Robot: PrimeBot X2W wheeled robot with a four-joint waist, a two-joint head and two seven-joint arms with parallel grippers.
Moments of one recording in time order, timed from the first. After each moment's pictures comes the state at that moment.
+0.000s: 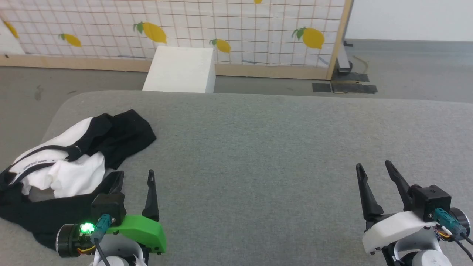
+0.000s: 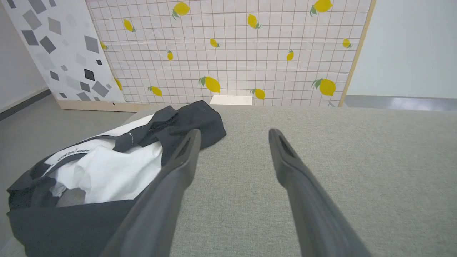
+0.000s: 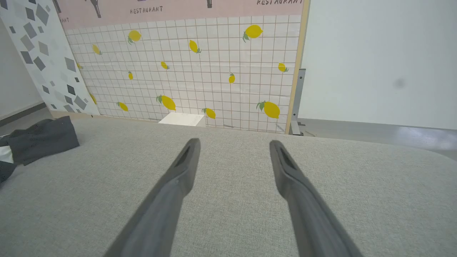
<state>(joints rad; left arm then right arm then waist) -0.01 0.06 -0.01 0.06 -0.05 0.01 -0.07 0.00 -0.05 -0.03 0.05 0.09 0.13 -0.07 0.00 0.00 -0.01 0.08</state>
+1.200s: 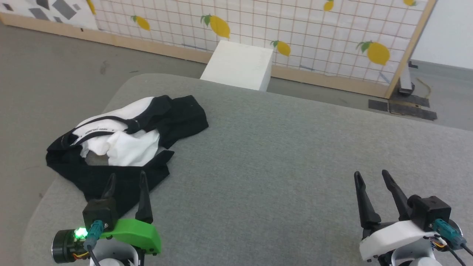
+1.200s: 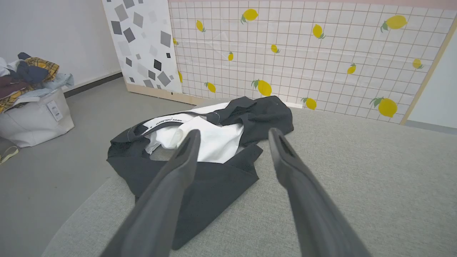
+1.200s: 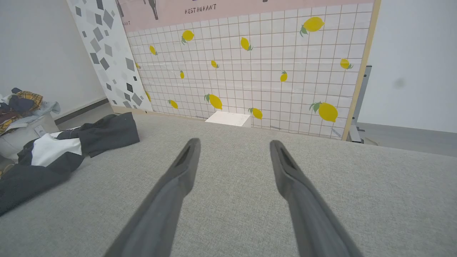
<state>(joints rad) -0.01 0.08 -0.01 0.10 -0.10 0.05 -0.14 0.02 -0.05 -0.01 0.11 0.16 0.13 -0.15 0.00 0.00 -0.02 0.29</state>
